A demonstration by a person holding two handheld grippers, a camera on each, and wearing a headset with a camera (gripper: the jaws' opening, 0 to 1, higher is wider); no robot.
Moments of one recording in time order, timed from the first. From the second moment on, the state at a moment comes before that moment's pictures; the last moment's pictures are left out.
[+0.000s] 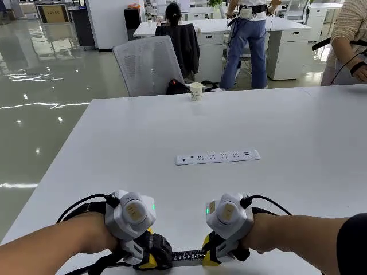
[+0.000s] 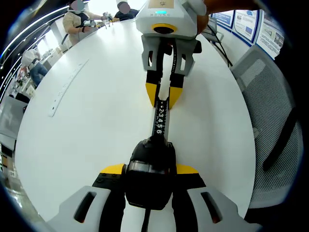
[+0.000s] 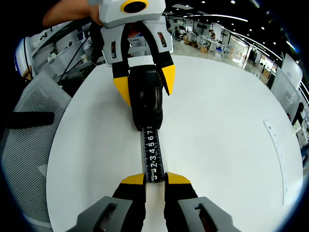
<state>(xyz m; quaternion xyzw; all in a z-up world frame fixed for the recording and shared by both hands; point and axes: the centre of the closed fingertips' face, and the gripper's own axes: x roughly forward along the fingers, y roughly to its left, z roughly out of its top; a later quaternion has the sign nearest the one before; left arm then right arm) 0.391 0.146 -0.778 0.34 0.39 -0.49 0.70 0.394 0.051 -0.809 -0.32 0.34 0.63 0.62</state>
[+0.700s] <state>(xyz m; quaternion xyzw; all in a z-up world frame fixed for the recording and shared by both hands) 0.392 0.146 -0.778 0.34 0.39 -0.49 0.70 0.396 0.039 -0.809 -0.33 0.34 0.63 0.62</state>
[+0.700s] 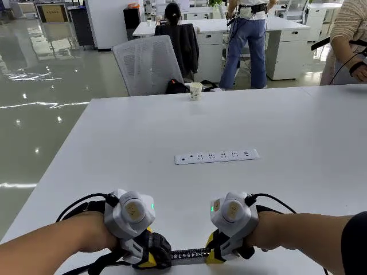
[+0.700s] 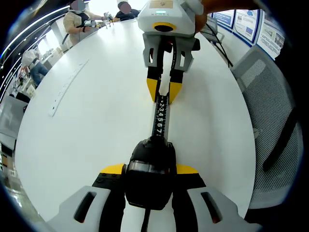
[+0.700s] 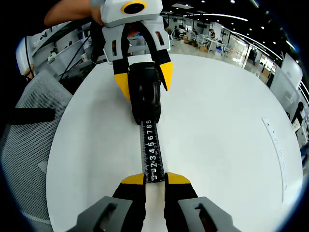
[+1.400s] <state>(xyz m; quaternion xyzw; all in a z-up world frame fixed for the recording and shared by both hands) 0.392 0.146 -0.778 0.34 0.39 -0.49 0.70 0.398 0.024 -0.810 -0.33 0.35 0.62 0.62</state>
